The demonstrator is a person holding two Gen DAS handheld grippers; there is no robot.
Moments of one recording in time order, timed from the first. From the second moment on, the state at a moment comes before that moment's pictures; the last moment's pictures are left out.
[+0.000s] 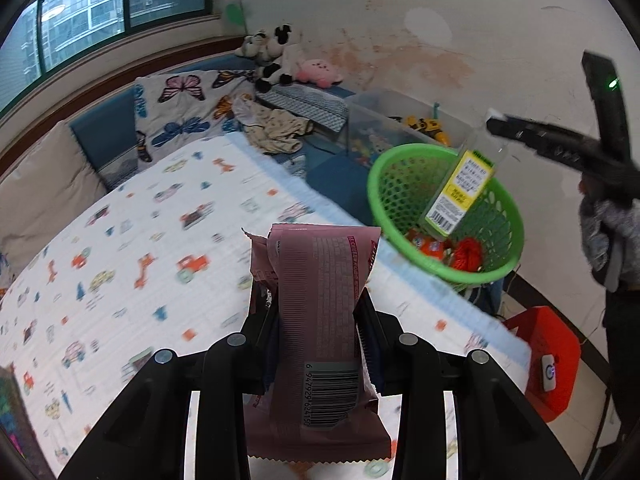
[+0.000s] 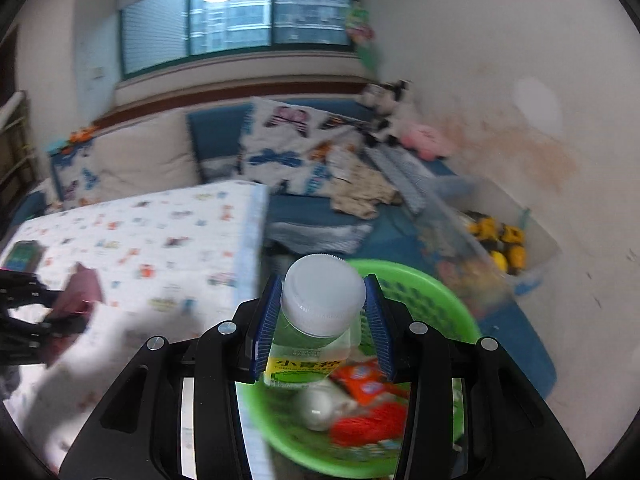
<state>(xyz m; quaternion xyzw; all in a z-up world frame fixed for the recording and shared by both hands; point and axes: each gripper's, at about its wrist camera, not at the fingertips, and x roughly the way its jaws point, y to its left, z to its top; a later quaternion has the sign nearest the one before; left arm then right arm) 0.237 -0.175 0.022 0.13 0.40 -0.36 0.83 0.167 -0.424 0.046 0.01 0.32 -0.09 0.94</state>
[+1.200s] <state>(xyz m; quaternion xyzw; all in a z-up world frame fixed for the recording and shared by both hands) 0.262 -0.360 -0.022 0.15 0.46 -0.40 0.78 0.117 -0.481 -0.009 0.06 0.33 -0.13 0.93</state>
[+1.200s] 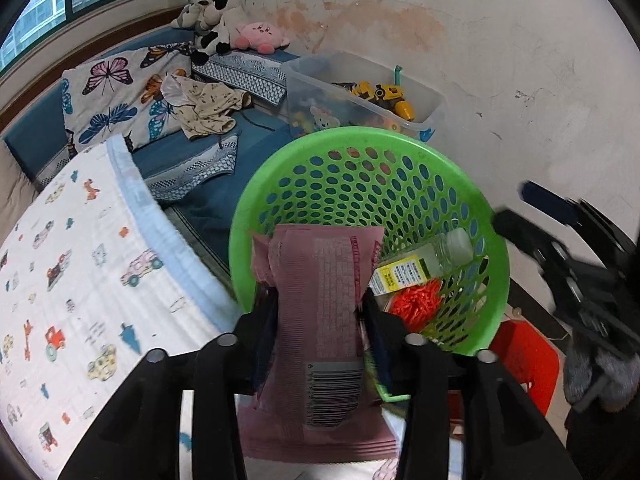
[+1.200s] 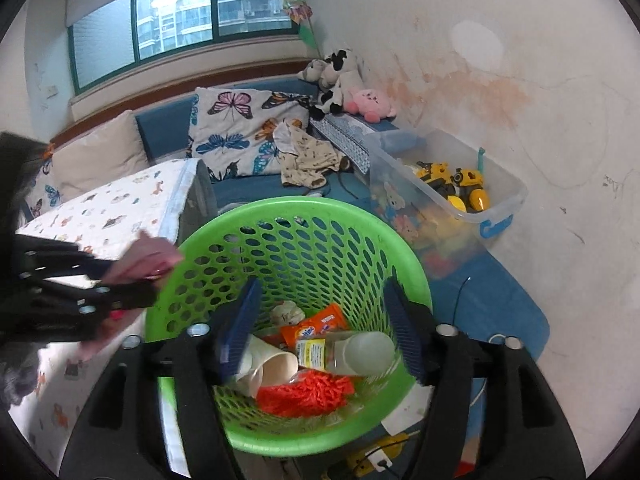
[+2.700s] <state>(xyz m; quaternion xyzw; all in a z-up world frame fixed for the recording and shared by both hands) 0.144 -0.113 0.029 0.06 0.34 -0.22 0.91 0.047 -0.301 -0.008 0.06 0.33 -0.02 0.94</state>
